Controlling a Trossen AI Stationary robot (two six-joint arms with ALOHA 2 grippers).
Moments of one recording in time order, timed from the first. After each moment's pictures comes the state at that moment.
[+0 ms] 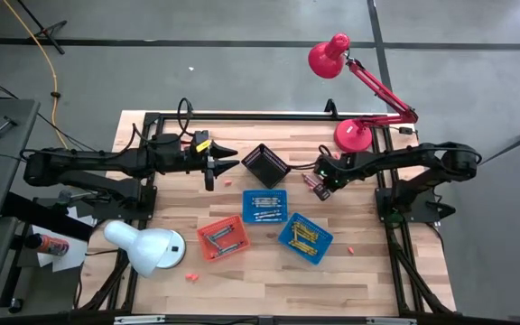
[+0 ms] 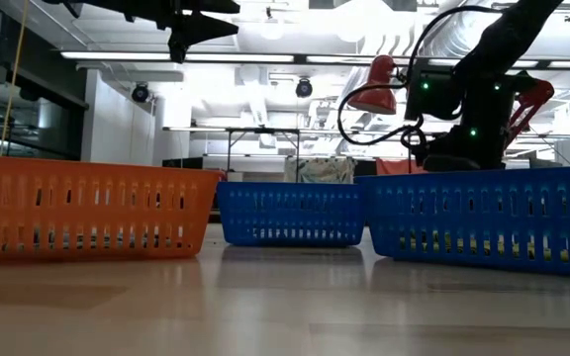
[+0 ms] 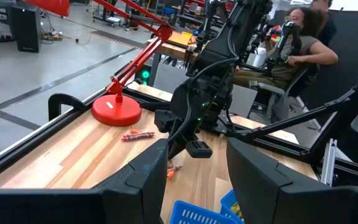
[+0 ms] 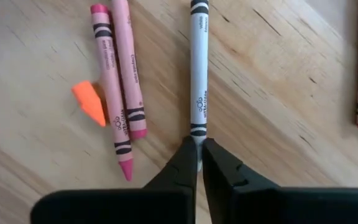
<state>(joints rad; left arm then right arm) 0.12 1.00 0.70 0.18 -0.06 -0.26 -0.26 1.42 0.62 -0.56 0.10 0.60</state>
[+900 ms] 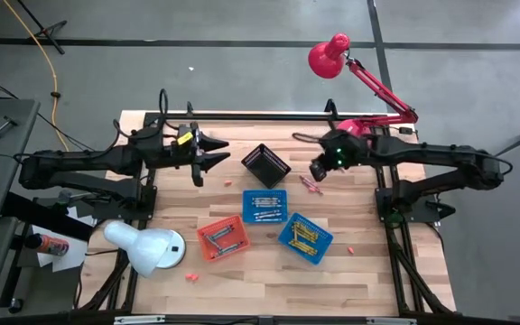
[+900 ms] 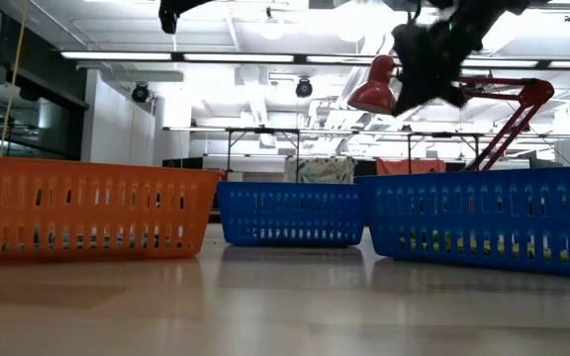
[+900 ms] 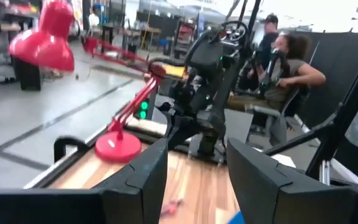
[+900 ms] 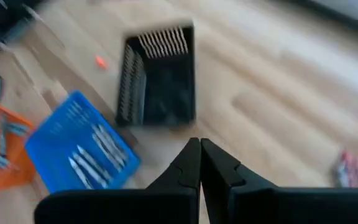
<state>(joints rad) 0.12 0.89 0.75 0.15 -0.07 -0.19 -0.25 1.14 0.91 -0.60 0.12 0.56</state>
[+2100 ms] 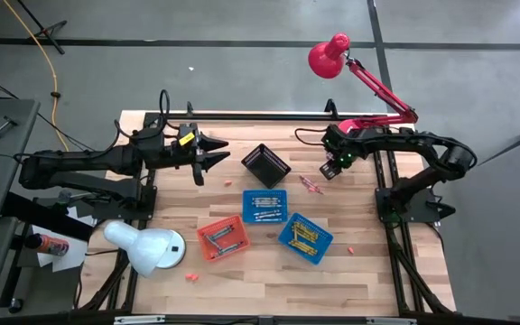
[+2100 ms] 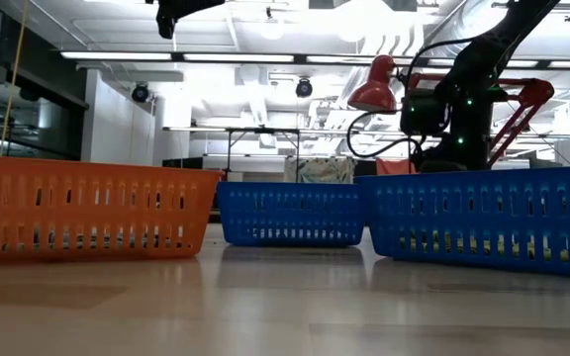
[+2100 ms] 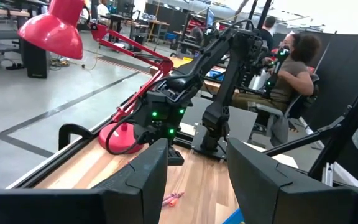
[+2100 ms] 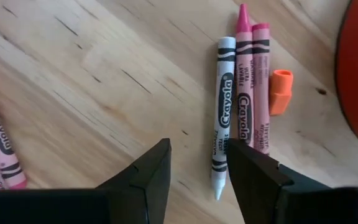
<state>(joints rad) 0.12 0.89 0.75 0.12 -0.09 -0.23 -0.63 1.47 0.71 -0.64 0.02 0.26</state>
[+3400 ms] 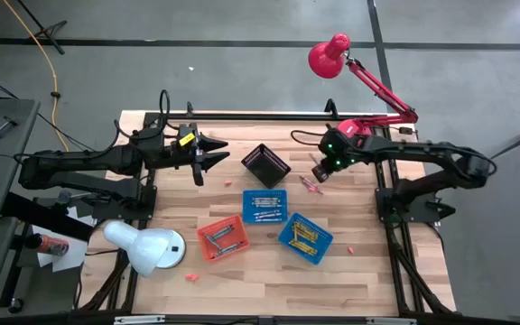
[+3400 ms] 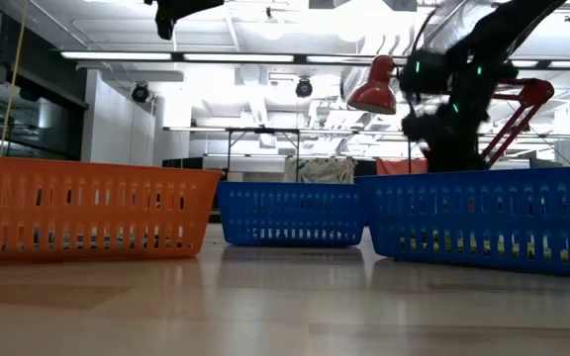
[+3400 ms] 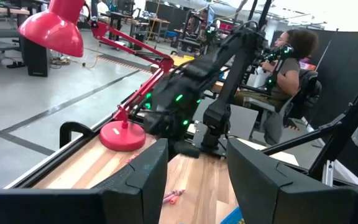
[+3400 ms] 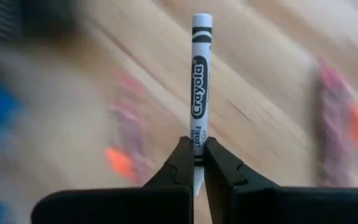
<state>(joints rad) 0.12 0.89 0.75 0.10 -0.10 -0.23 -0.47 1.30 0.70 -0.54 -0.06 0.40</state>
